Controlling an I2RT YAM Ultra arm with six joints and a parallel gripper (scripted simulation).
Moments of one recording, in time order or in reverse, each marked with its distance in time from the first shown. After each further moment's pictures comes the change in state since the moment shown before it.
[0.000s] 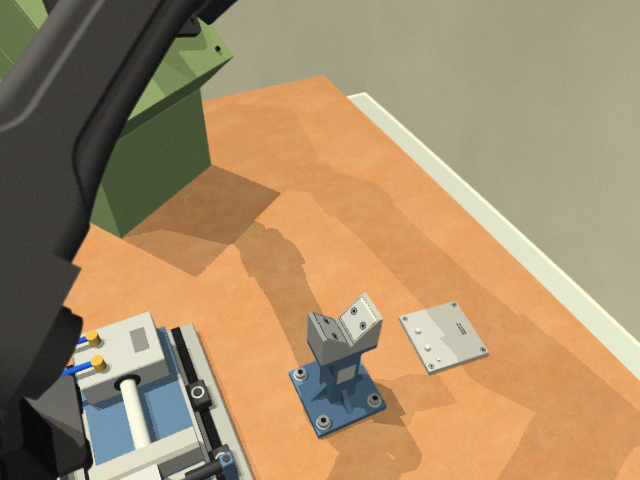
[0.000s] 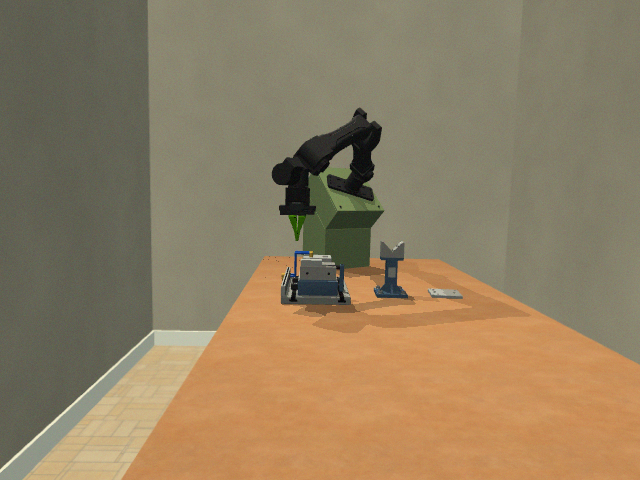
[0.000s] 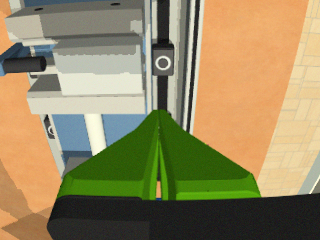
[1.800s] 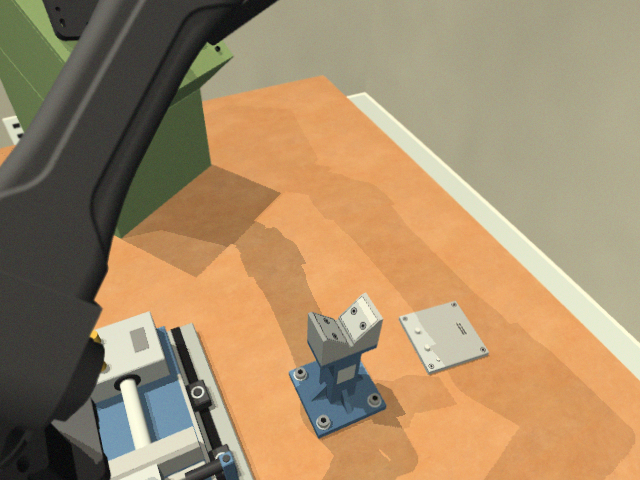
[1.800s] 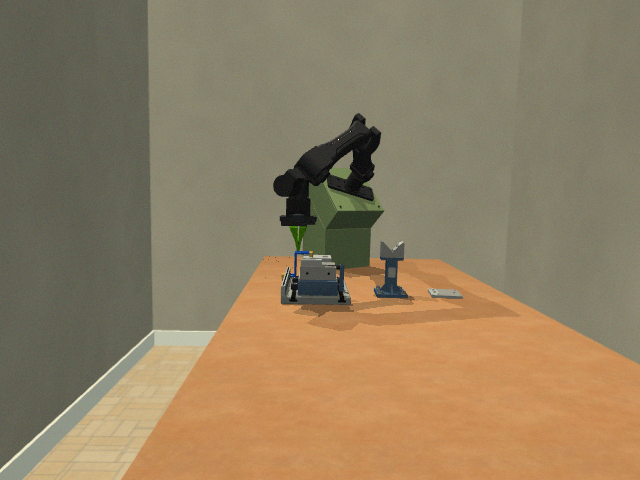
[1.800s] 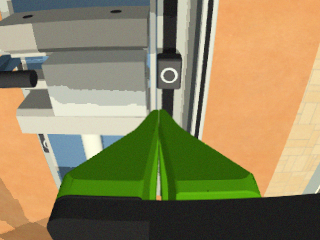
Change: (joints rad) arm 0.043 0.041 -0.008 0.069 0.008 0.036
